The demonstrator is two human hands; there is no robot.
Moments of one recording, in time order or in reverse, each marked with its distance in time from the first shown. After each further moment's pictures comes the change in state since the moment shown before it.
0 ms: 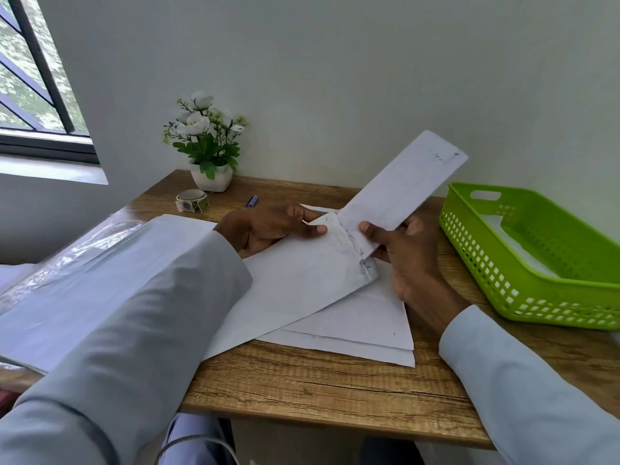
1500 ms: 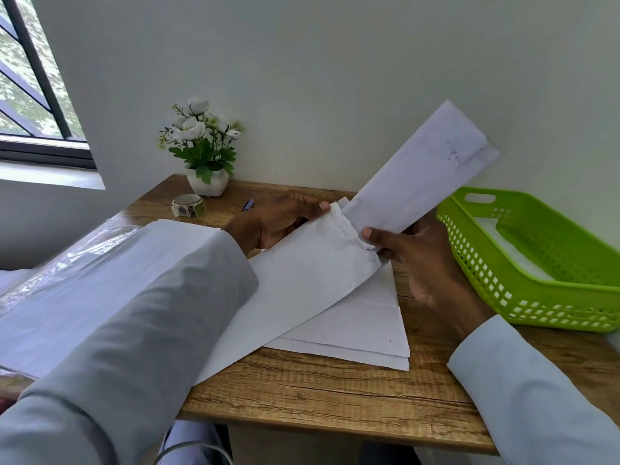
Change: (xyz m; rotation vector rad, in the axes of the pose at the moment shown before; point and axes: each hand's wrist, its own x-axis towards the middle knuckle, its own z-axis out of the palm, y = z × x) left_hand 0.026 0.008 0.006 -0.186 0.155 0.121; right_hand -0.013 -0.022 -0.022 -0.036 -0.140 -0.123
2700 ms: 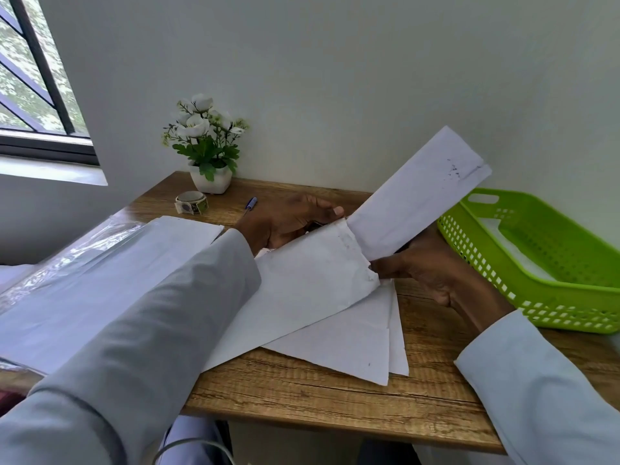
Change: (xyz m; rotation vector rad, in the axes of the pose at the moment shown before) left_hand -0.004 0.001 0.011 0.107 -0.086 0.036; right_hand 0.001 -0.007 -0.013 -0.243 -0.318 0.143
